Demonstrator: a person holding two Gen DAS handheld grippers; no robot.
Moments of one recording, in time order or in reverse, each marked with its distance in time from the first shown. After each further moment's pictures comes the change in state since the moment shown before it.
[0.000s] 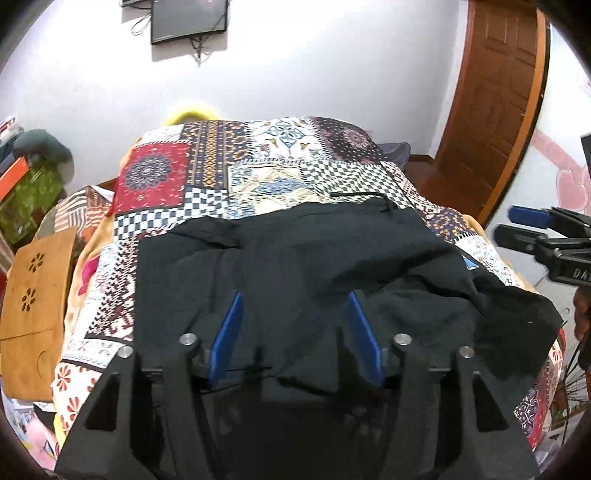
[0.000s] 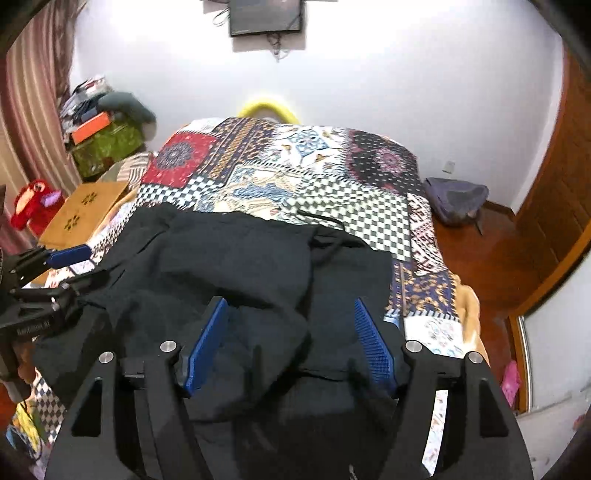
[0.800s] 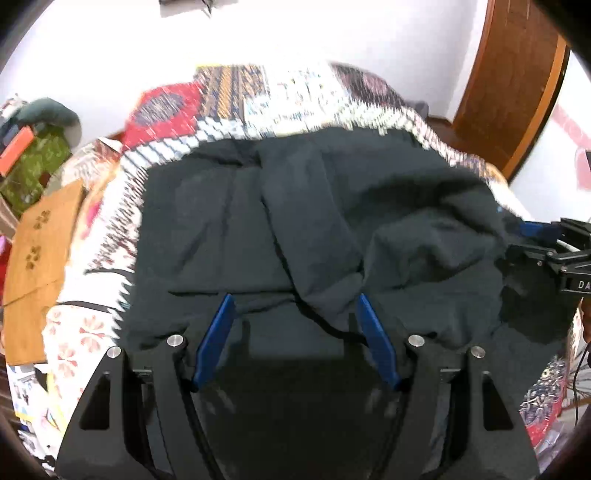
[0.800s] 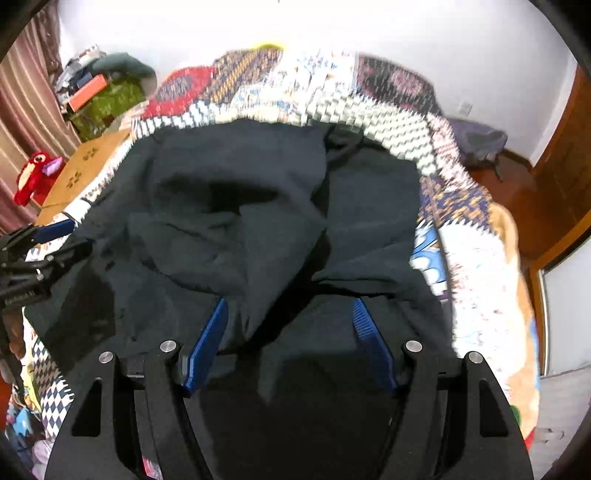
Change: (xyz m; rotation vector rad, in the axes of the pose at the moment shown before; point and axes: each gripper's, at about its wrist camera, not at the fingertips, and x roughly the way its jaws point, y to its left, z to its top) left arm 0.010 0.017 -0.049 -0.027 0.146 0.068; right arm 0.004 -0.005 -0.064 0.052 0.187 0.062
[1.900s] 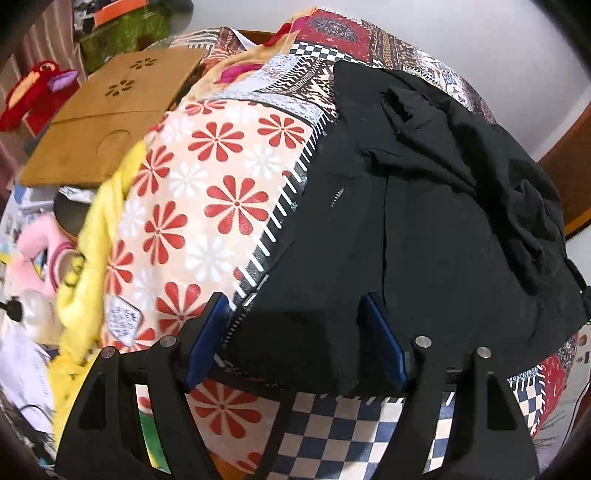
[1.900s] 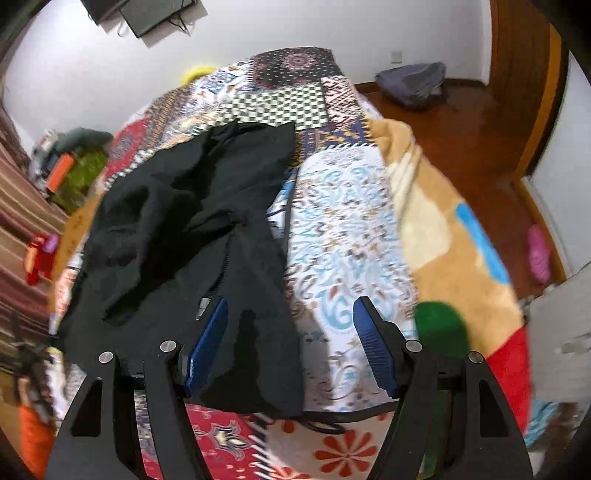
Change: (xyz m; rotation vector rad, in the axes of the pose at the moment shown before) left arm -0.027 0.145 -0.145 -0.447 0.136 0.067; right arm -0.049 -0.117 -0.075 0.340 -0.013 0.091
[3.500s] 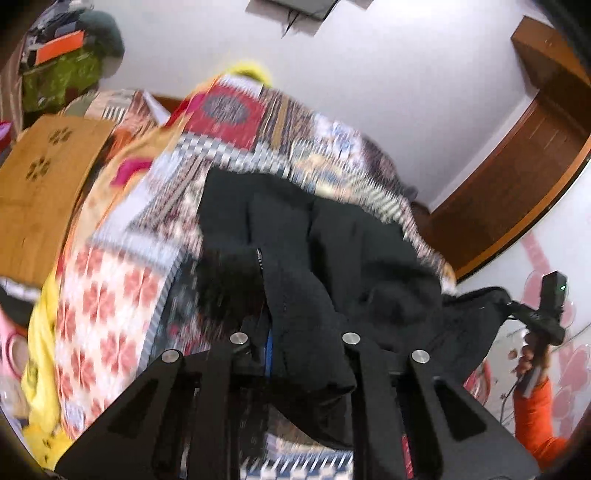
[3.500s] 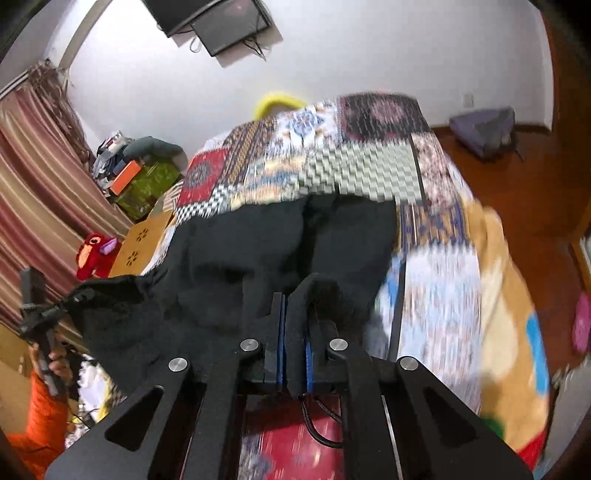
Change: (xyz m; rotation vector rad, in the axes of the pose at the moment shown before) left arm -0.079 -0.082 0.110 0.069 -0.183 -0.350; right arm -0.013 0.068 0.078 -0.161 -0.120 0.213
